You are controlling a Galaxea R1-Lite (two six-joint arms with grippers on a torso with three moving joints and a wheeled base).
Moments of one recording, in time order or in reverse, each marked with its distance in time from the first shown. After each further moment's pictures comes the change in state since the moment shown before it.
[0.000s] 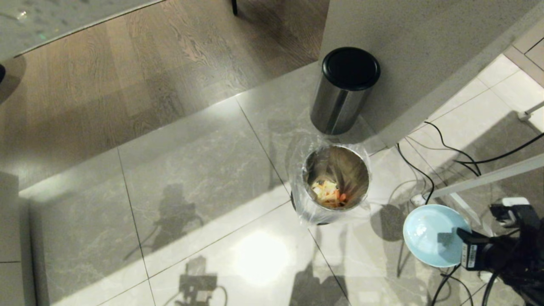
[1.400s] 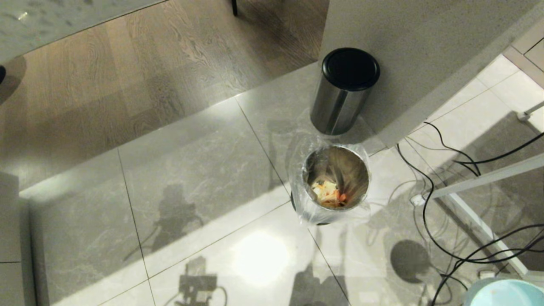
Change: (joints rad) left arm 0.000 0.000 0.000 0.000 0.000 0.000; right arm -0.073 -1.139 0.005 1.117 0.056 0.038
